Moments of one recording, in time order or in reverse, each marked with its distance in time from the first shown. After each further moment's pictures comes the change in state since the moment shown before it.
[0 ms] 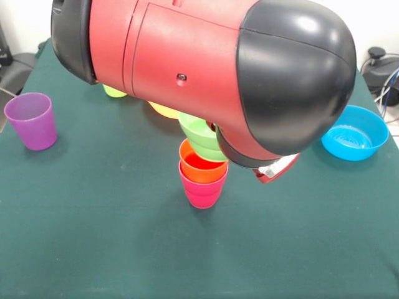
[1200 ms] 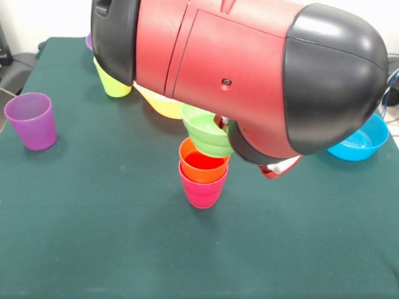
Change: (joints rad) arm 0.038 0.001 0.067 0.000 -0.135 0.000 0.000
